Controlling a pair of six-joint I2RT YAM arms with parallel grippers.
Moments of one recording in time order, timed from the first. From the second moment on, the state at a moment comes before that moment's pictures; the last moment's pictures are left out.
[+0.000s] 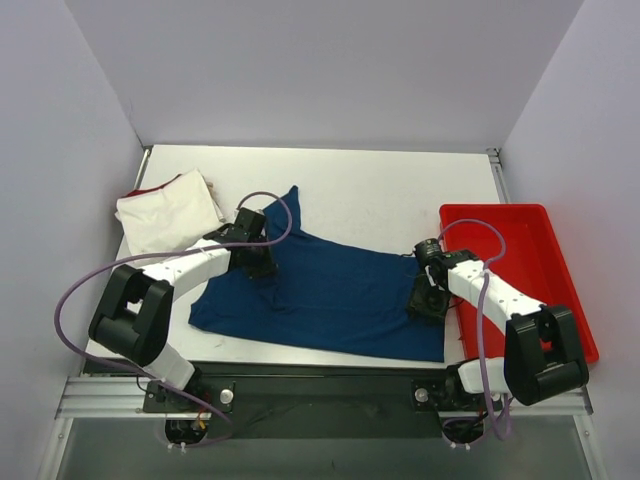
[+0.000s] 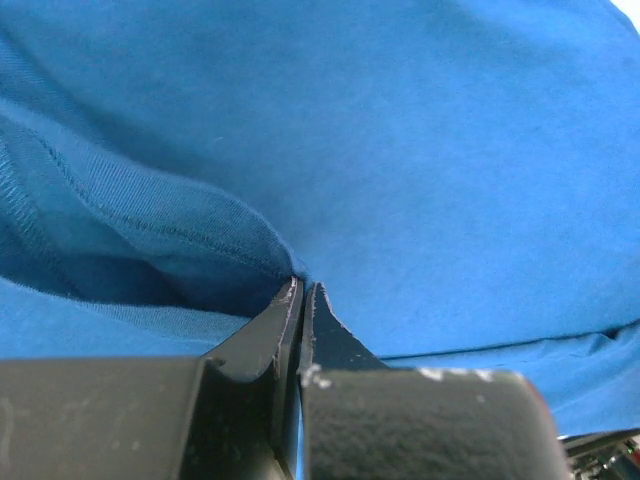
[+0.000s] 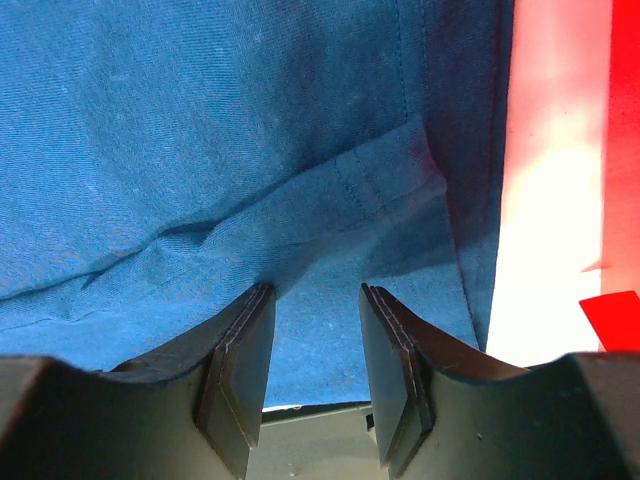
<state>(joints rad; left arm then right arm) -0.46 1.57 0.92 -0.40 0.04 -0.70 0.30 1.32 0.68 -0.81 0.09 0.67</state>
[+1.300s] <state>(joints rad) -0.53 1.82 1.22 -0.39 0.22 -0.60 0.31 1.39 0.69 -0.82 0.09 0.68</state>
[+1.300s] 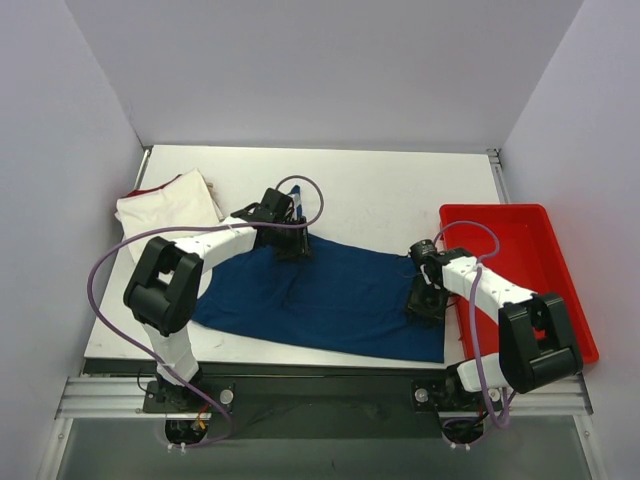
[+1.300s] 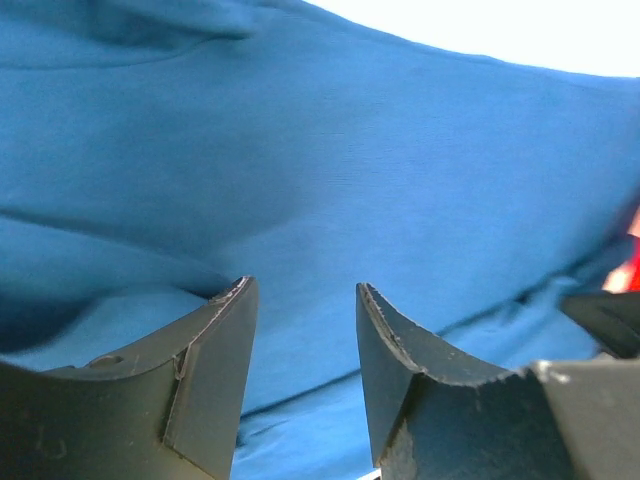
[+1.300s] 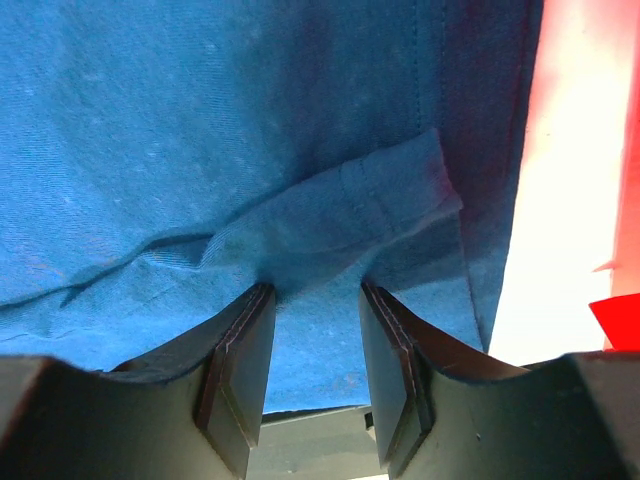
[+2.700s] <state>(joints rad) -0.23 1.27 0.58 -0.33 0.01 -0.84 0.38 1.58 0.84 -0.80 0.08 0.63</state>
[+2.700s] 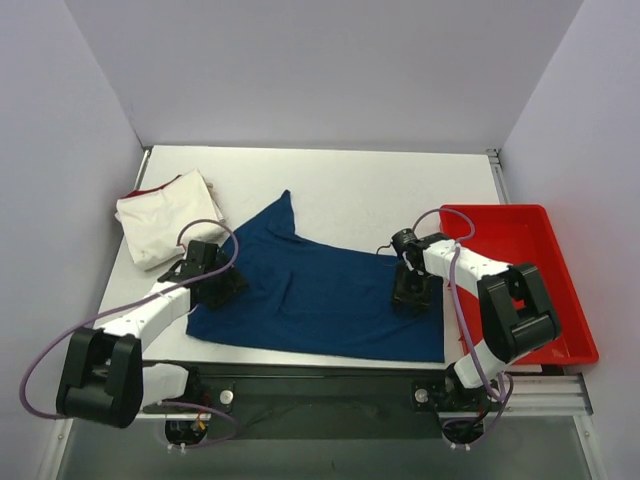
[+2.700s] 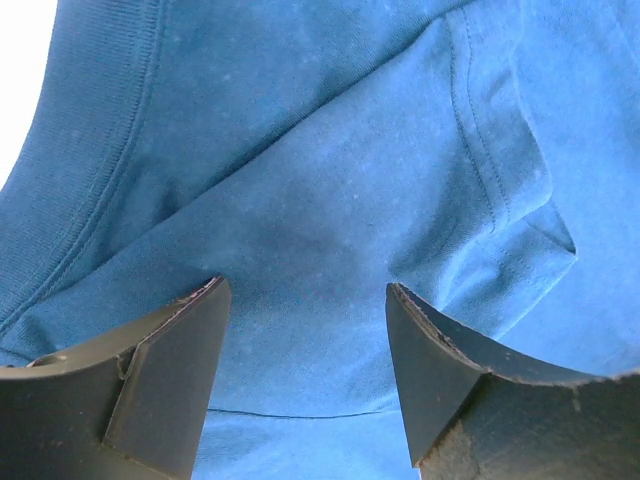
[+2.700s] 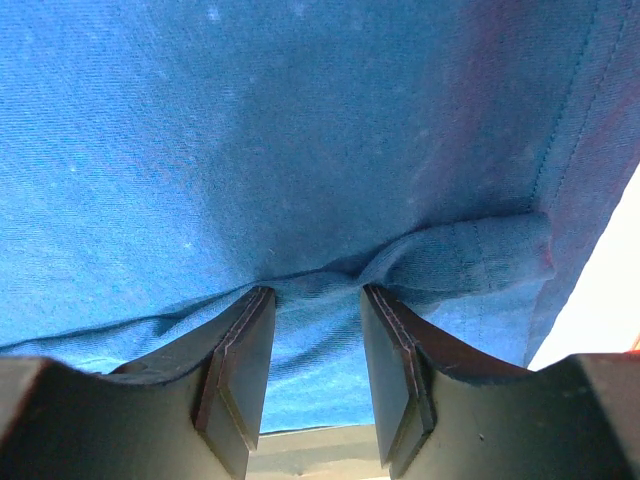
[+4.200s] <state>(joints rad) -0.30 1.27 0.90 -0.47 -0.11 -0.70 0.19 1.62 1.13 -0.86 0.24 0.47</state>
